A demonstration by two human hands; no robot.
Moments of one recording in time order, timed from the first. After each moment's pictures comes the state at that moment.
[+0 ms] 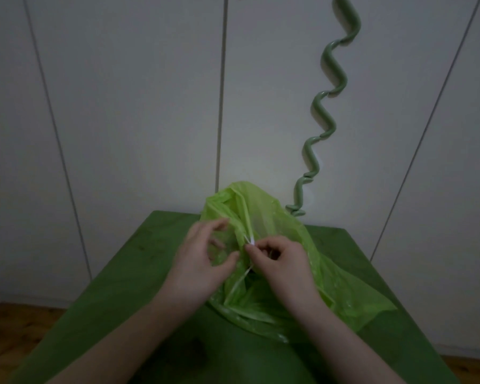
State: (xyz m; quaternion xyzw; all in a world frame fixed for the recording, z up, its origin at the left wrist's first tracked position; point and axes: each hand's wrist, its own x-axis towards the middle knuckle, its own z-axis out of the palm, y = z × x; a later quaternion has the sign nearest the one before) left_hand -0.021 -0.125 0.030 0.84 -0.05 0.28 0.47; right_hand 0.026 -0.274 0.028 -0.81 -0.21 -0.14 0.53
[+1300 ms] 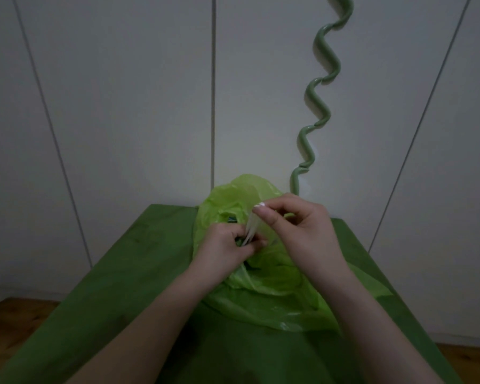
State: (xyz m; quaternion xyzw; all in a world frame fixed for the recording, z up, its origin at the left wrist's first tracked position) left_hand 0.020 -0.159 0.023 0.84 -0.12 0.26 0.46; right_hand 0.018 -0.304 0.075 -0.72 -0.31 -0.18 0.60
